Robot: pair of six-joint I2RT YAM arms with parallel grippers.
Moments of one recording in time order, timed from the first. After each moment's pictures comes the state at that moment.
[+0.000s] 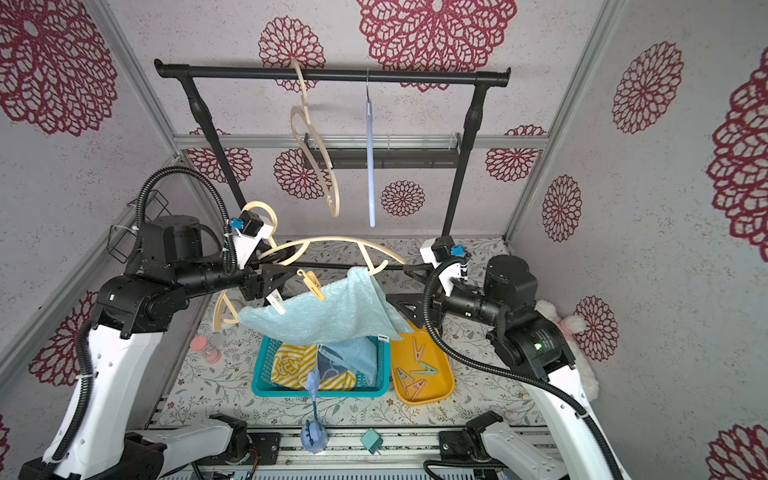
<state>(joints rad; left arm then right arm) -0.29 1.20 1.75 -1.00 0.56 0.29 0.44 0.91 1.35 -0.60 -0.70 0.05</state>
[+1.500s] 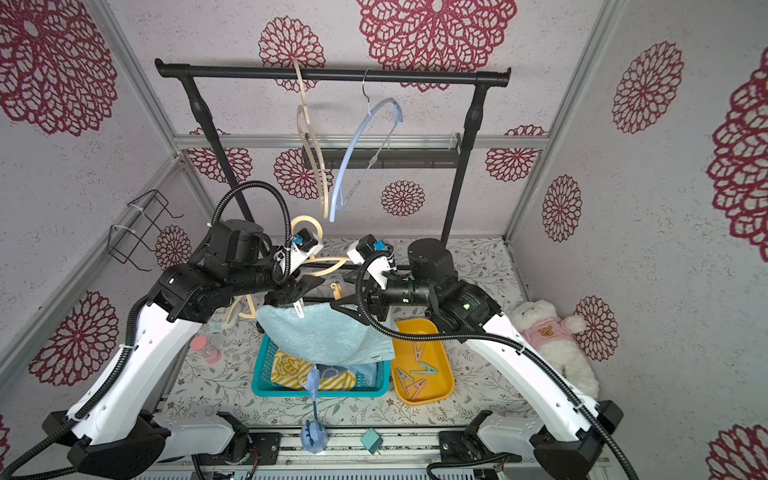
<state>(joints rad) -0.57 1.33 1.73 -1.02 0.19 0.43 0.77 1.24 1.45 -0.49 -0.63 0.02</state>
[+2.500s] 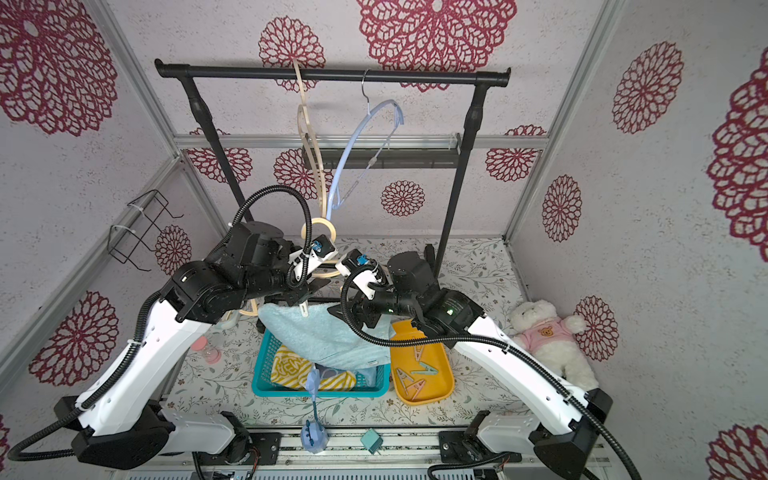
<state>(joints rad) -0.70 1.38 1.82 -1.07 -0.02 0.47 0.85 1.26 1.40 -0.52 -0.37 -0.03</state>
